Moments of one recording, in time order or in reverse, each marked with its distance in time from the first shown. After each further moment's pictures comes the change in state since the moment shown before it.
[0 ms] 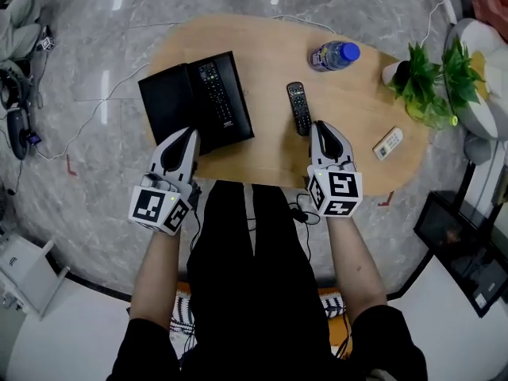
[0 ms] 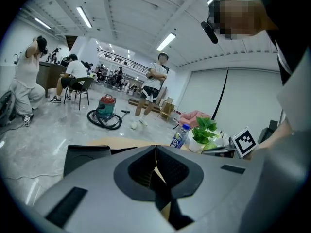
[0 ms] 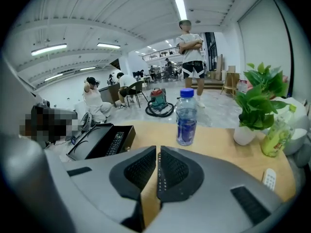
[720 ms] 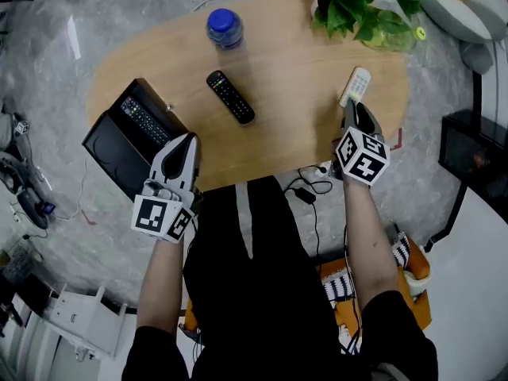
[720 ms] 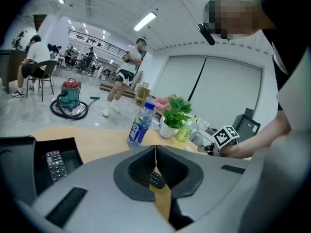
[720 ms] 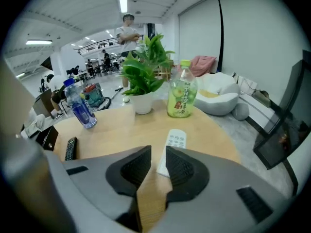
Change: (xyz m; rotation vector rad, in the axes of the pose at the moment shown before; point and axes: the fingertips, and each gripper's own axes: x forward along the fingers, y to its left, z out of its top) left arm 0.111 -0.135 -0.049 0.096 0.178 -0.279; right arm -0.093 -0.259 -0.129 0.409 0.128 -0.578
